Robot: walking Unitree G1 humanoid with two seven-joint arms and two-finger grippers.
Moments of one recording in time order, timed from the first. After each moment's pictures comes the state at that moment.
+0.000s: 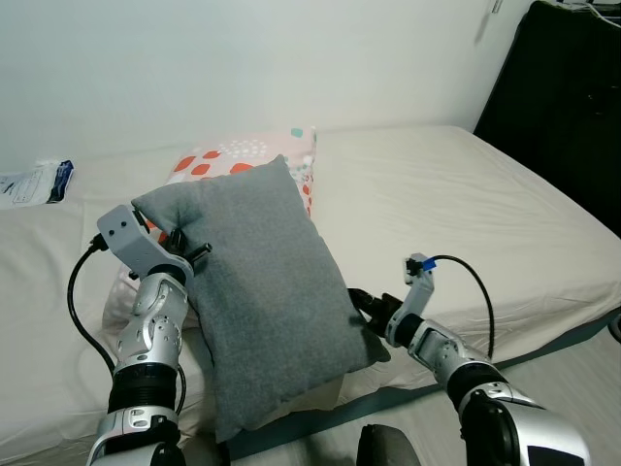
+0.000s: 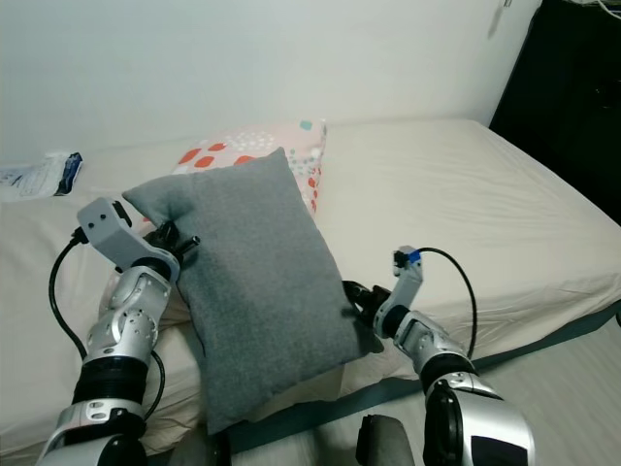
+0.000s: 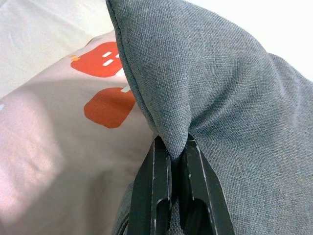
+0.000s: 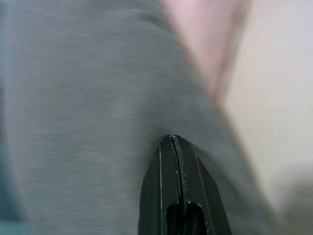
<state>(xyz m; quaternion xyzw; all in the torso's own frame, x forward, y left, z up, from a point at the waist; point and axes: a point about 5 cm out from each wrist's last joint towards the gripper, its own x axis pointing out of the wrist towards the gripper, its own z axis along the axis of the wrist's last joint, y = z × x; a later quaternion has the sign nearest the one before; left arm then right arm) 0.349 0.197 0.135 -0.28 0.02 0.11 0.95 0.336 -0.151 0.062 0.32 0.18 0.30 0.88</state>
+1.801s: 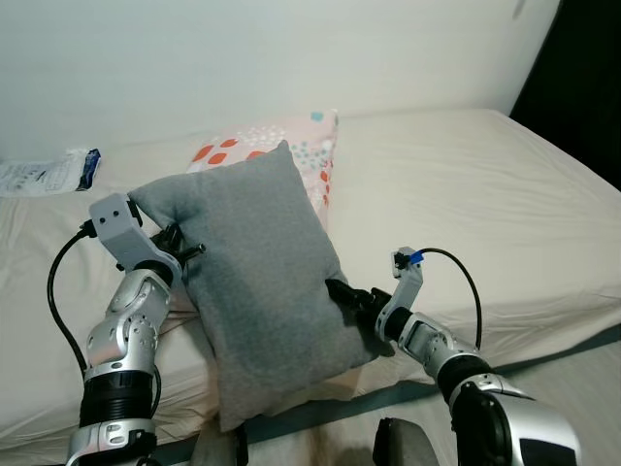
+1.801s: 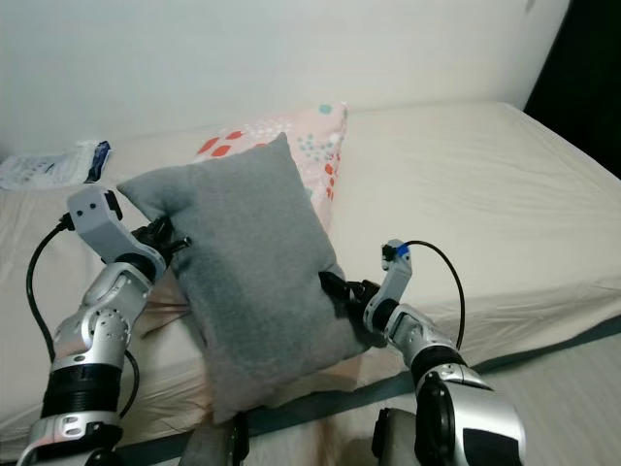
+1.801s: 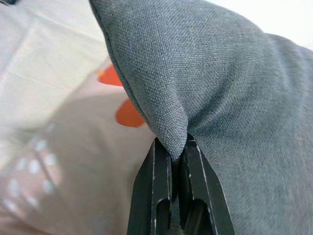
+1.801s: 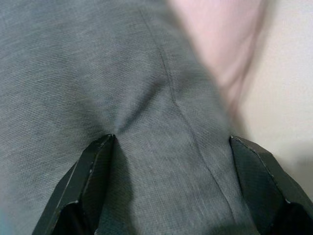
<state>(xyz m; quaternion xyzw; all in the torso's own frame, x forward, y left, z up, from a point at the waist) 0.334 0.216 0.152 -0.22 0.04 0.07 0.97 0.331 -0.122 0.052 0.31 0.23 0.33 0.86</state>
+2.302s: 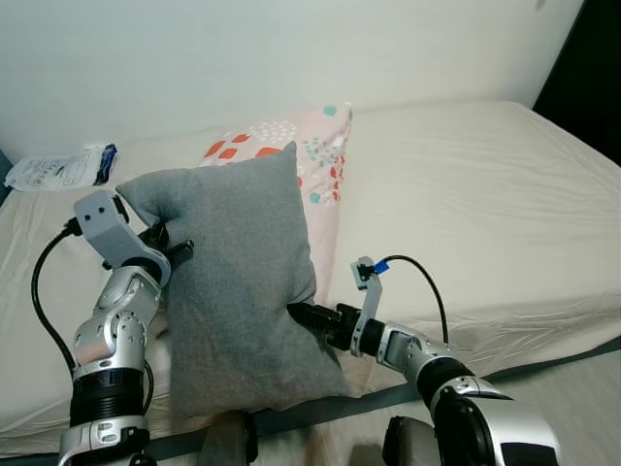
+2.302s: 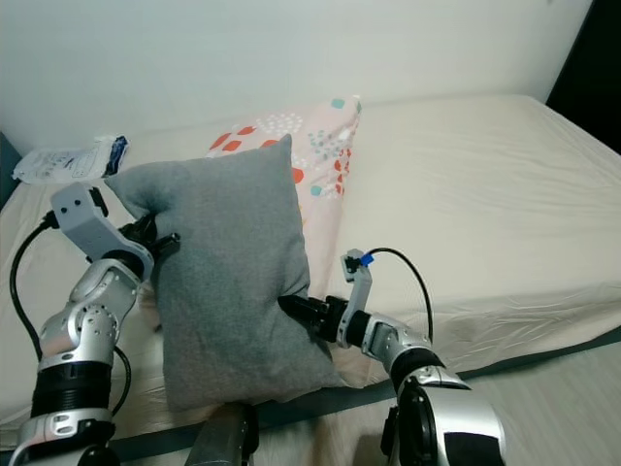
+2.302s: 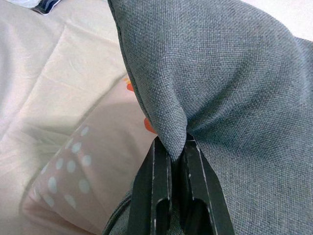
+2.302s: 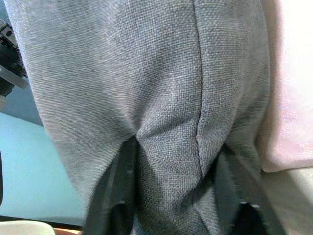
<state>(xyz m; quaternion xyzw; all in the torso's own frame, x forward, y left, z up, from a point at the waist) 0.334 0.219 0.154 -0.23 0.04 0.08 0.97 0.318 -0.096 0.048 0.32 0.26 0.42 0.81</state>
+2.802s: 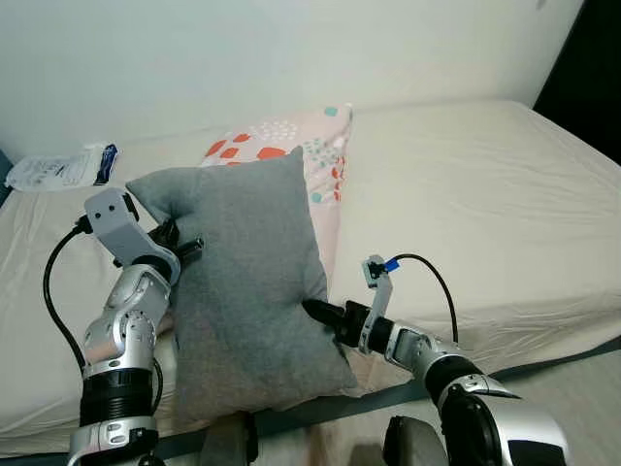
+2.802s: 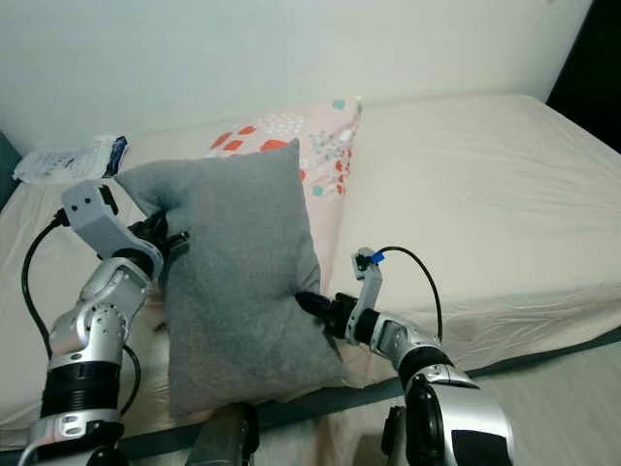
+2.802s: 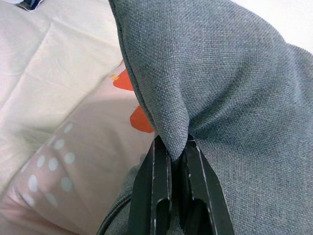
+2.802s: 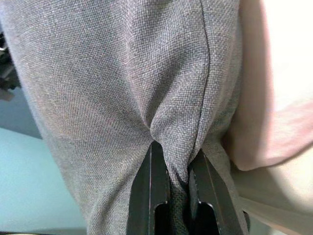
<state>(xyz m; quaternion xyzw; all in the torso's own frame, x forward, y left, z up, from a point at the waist) 0.335 0.203 0.154 -0.24 0.03 0.06 0.97 0.323 -0.114 0.049 0.32 0.26 0.38 0.83</state>
